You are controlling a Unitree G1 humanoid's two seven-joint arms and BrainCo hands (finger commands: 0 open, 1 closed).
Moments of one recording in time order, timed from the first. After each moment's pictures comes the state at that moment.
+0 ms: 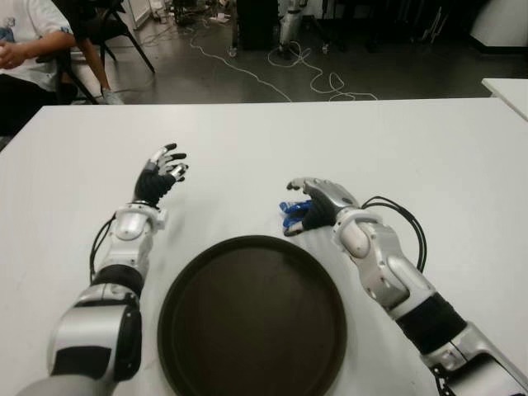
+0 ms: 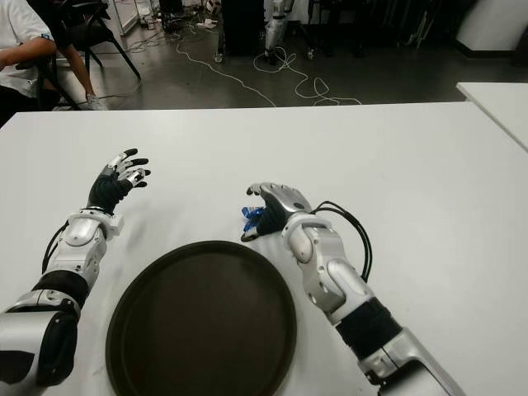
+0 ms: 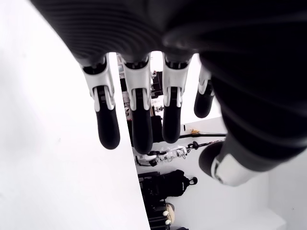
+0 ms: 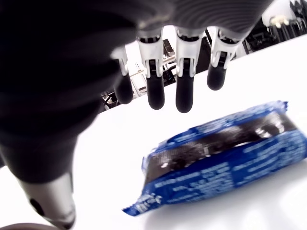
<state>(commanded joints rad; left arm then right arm) -0.66 0.20 0.14 1.17 -0.01 -0.44 -0.12 -0.40 -0.23 0.53 0.06 -0.76 0.40 0.27</state>
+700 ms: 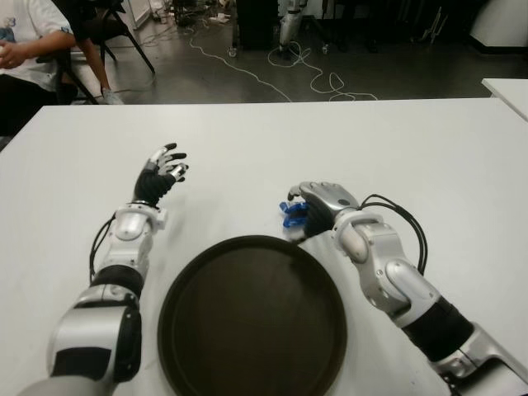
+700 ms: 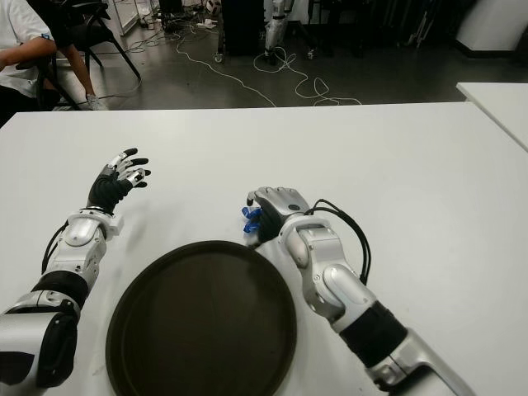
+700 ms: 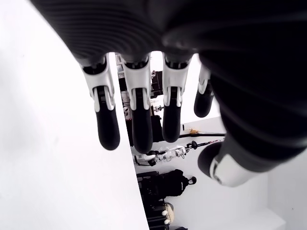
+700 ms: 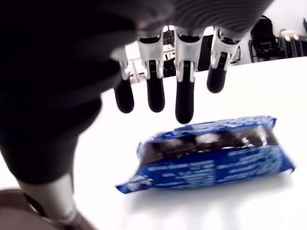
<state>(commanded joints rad) -0.65 0.20 0.14 1.15 -0.01 -0.44 -0.12 -0.40 -0.31 0.61 -0.02 -0.95 0.40 0.35</state>
